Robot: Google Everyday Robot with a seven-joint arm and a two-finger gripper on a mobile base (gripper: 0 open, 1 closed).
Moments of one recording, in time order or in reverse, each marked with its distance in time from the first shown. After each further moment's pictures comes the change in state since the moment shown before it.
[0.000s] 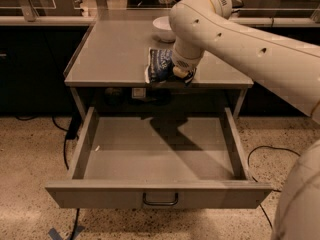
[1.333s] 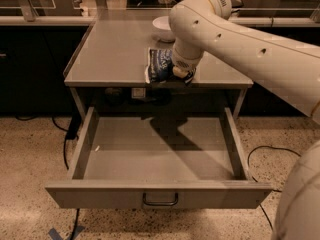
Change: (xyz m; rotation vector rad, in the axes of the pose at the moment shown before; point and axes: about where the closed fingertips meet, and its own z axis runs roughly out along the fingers) arm 0.001 0.002 0.003 0.000 0.000 0.000
